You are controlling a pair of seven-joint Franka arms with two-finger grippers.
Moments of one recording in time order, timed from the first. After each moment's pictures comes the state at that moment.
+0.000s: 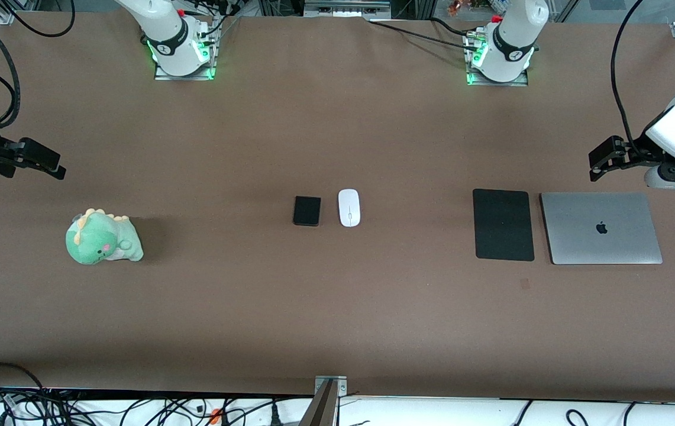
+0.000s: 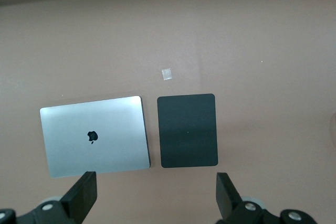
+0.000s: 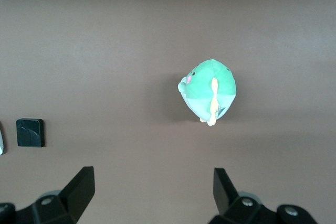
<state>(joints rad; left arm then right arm) -0.09 0.08 0.03 -1.55 0.05 1.69 0.03 0.10 0.13 -0.11 -1.47 0.05 1.63 0.03</state>
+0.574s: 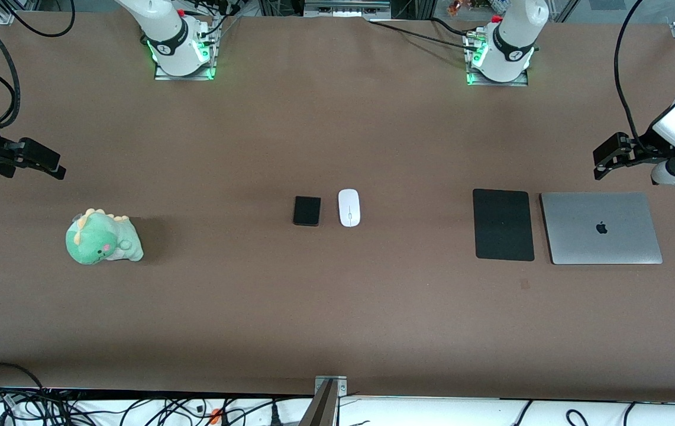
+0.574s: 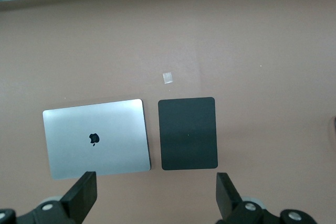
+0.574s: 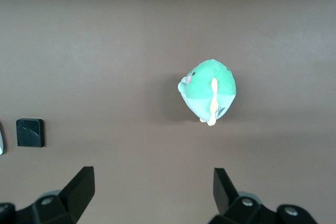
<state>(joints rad) -0.09 0.08 0.03 -1.54 0.05 1.69 0.03 0.10 0.13 -0.11 -1.47 0.05 1.63 0.03</state>
